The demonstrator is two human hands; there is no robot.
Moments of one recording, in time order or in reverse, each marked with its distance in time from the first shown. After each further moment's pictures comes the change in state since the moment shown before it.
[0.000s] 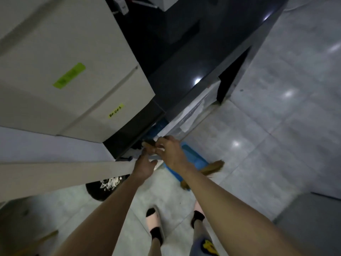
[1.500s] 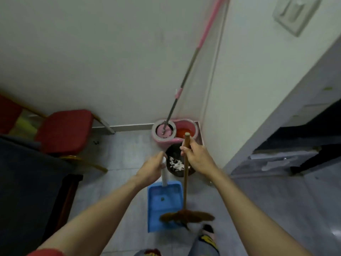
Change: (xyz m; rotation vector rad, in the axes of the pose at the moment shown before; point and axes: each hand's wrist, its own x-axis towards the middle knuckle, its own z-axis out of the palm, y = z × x) left_hand -0.308 -0.411 -0.180 -0.034 0.479 0.218; right_hand -0.238 -0.308 0.278 -0.179 -0.228 -0.460
